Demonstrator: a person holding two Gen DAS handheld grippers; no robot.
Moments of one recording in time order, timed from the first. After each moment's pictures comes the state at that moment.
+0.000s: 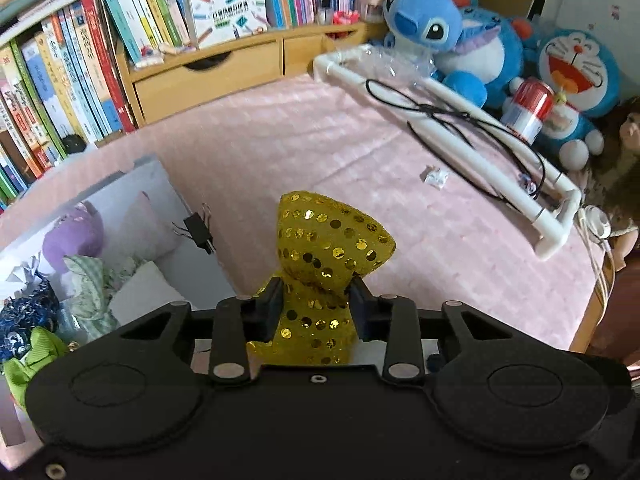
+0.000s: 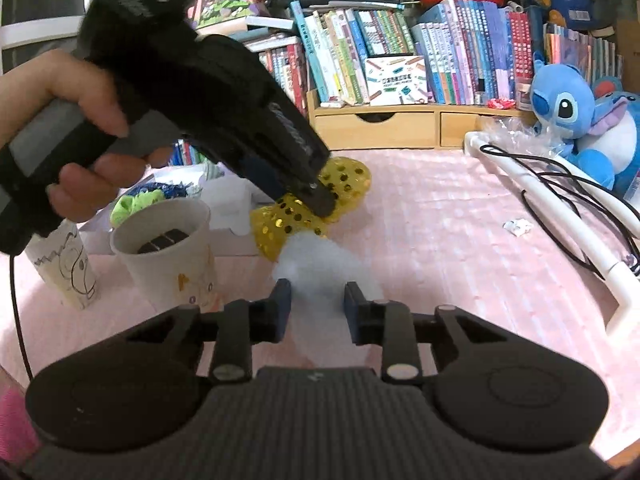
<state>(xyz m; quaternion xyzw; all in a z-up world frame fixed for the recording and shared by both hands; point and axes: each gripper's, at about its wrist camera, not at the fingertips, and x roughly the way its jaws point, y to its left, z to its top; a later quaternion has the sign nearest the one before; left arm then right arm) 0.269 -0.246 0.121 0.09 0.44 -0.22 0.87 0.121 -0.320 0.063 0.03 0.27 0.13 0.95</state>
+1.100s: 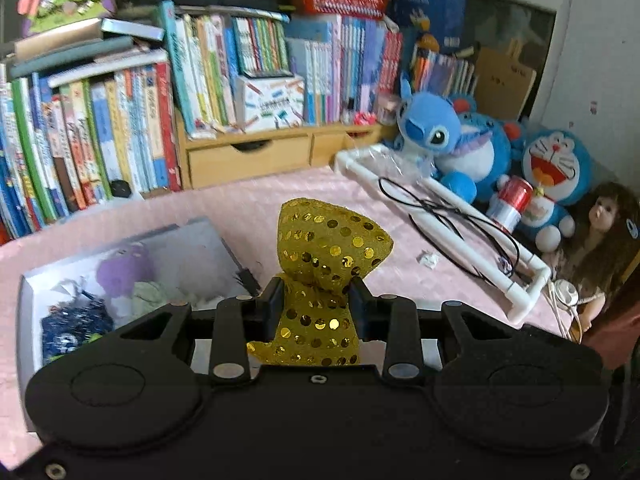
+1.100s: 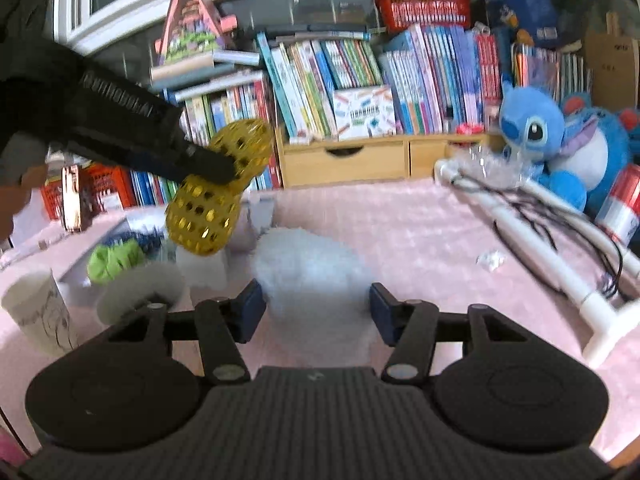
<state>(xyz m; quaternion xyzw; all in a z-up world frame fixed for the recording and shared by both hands) 0.223 -0.171 0.184 0.01 0.33 -0.22 0.92 0.131 -0.321 0.097 0.05 0.22 0.08 0.97</state>
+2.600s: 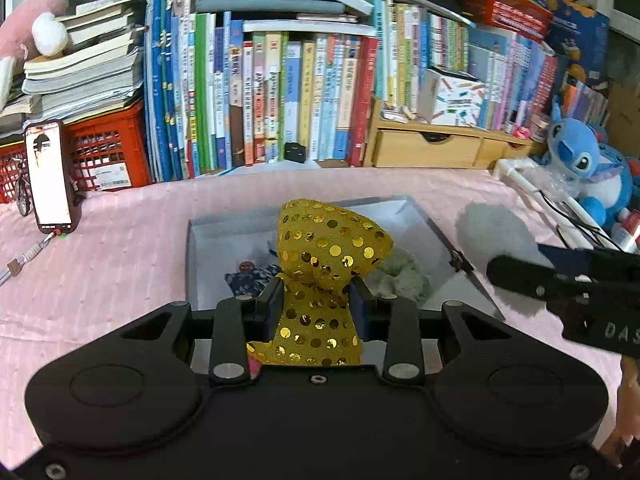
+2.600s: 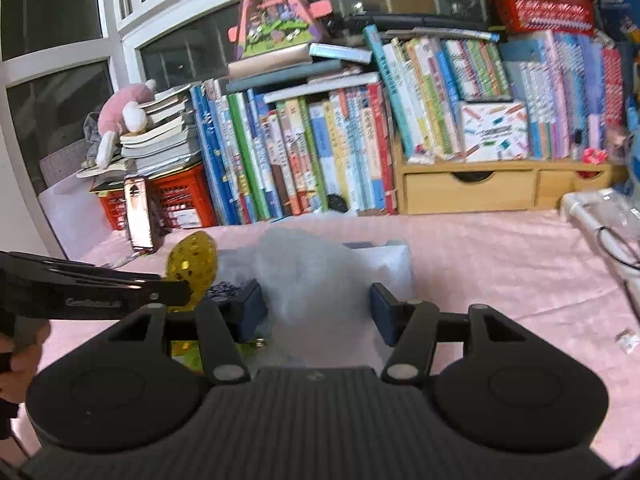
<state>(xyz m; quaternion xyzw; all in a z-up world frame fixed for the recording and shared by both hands) 0.262 0.004 0.155 -0.02 0.36 -0.06 0.93 0.228 -0.208 0.146 0.05 0.28 0.20 0.94</state>
